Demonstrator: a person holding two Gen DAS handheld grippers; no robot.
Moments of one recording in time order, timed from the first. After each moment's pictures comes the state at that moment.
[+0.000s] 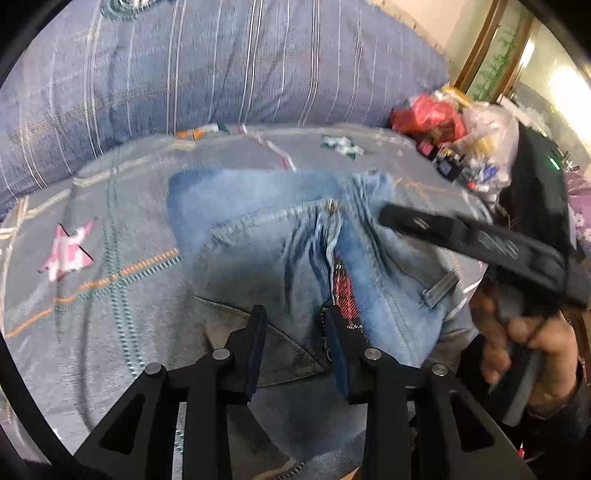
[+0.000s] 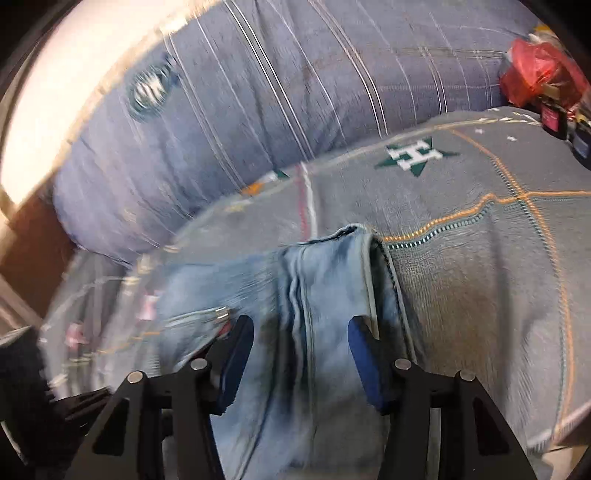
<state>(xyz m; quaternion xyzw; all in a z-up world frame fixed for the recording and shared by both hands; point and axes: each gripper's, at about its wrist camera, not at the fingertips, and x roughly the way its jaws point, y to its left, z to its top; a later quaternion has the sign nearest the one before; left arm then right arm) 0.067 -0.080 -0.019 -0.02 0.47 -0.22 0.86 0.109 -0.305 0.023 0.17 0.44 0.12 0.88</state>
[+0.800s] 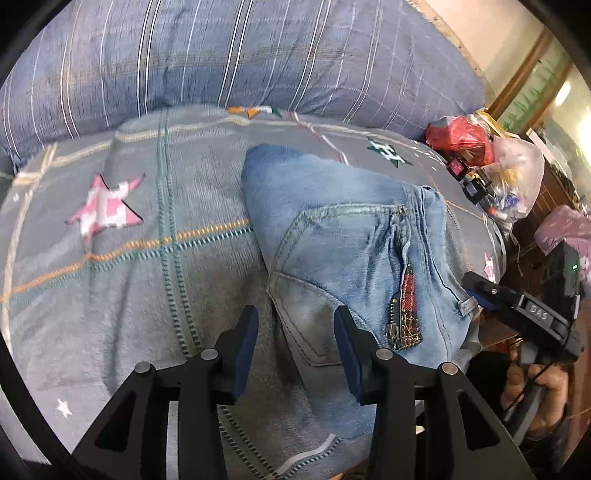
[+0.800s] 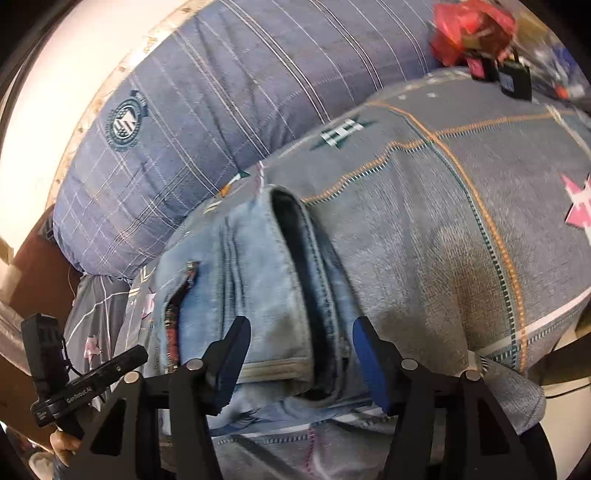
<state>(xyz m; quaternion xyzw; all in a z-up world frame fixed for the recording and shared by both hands) 0.079 -0.025 -0.033 -0.08 0.51 -0.18 0.84 0.055 -0.358 0.012 0.25 0.45 0.07 0.85</state>
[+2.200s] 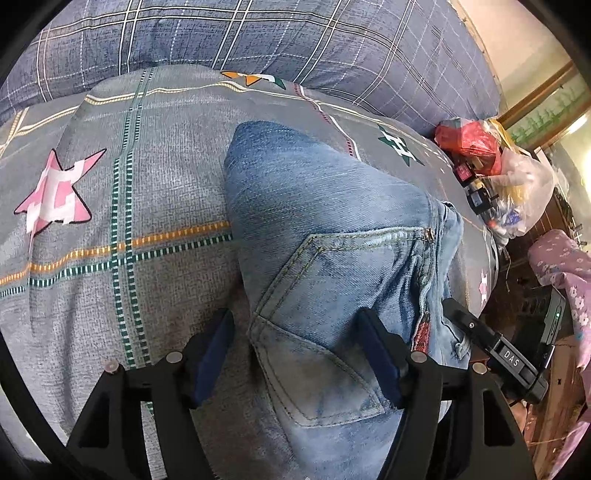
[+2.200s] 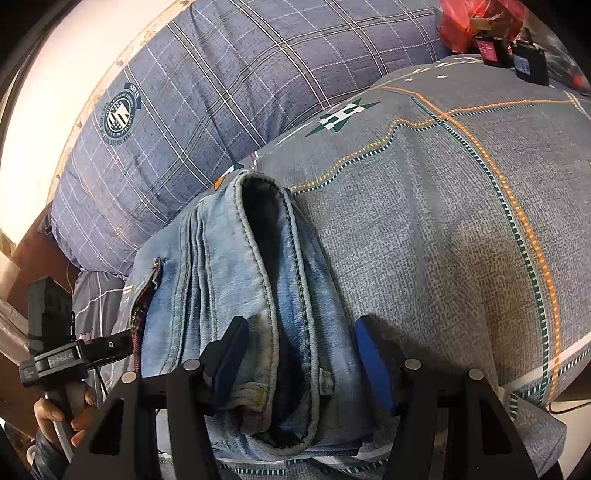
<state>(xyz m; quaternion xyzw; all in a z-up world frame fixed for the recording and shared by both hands) 0.136 -0.040 -0.060 -0.13 0.56 -0.19 0.80 0.077 -0.359 -0.024 0.24 0.45 0.09 0.86</state>
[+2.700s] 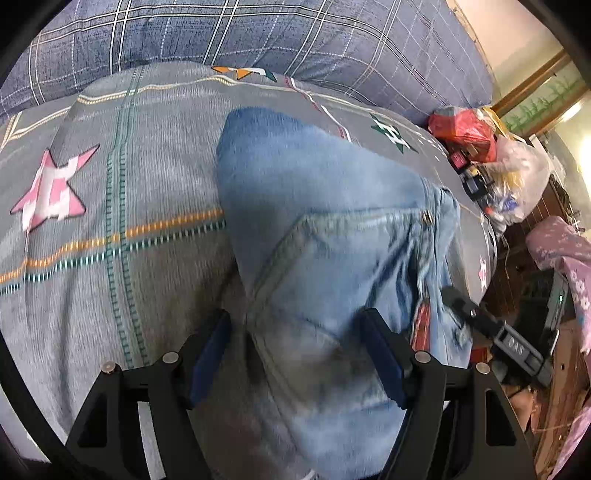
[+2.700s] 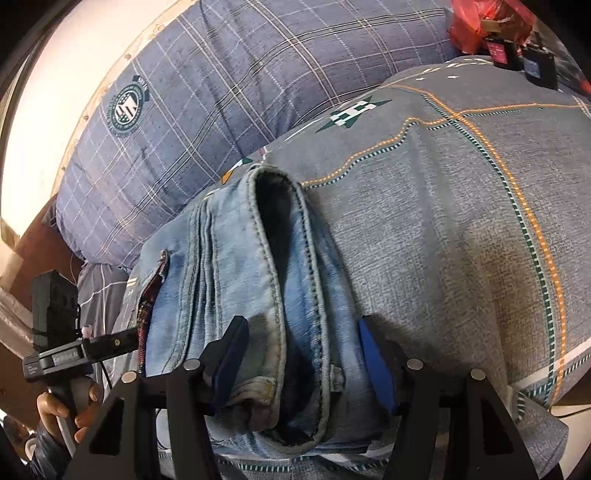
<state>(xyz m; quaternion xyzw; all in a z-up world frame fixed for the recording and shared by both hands) 0.125 -0.041 -0.062 -0.11 0.56 -0.21 0.79 0.079 -0.355 -0.024 0.23 0.45 0.11 0.85</state>
